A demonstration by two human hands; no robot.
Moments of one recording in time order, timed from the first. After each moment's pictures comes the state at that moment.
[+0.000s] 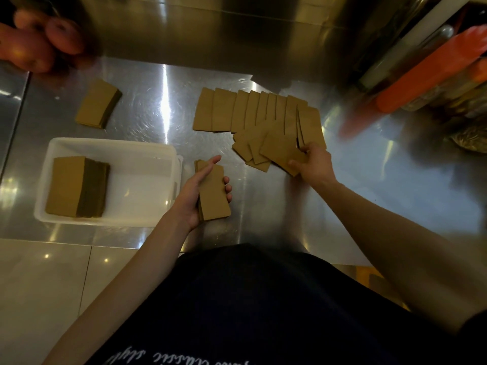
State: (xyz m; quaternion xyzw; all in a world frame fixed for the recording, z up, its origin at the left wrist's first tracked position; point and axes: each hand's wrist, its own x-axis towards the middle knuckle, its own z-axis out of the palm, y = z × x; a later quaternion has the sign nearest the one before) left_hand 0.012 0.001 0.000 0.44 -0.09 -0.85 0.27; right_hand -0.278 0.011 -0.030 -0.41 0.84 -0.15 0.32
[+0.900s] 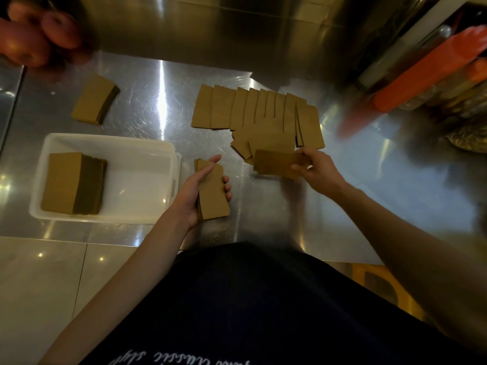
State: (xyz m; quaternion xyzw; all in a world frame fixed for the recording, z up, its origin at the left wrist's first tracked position) left_hand 0.011 0.005 0.002 0.43 -0.08 -0.86 0.27; right_hand -0.289 0.033 -0.013 -0.56 0.73 -0.17 0.37
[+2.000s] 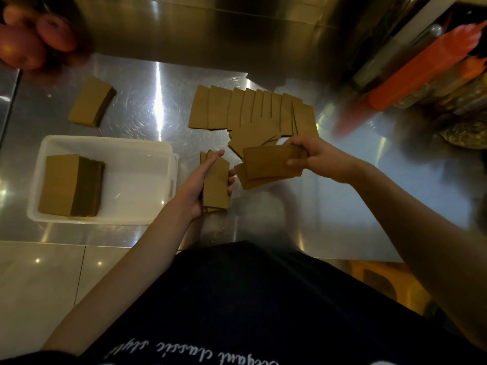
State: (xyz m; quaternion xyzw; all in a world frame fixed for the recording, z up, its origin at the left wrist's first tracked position) left_hand 0.000 -0.008 0.002 0.47 -0.10 -0.85 0.23; right_hand -0.281 0.009 0.061 -0.54 0.62 -0.13 0.56
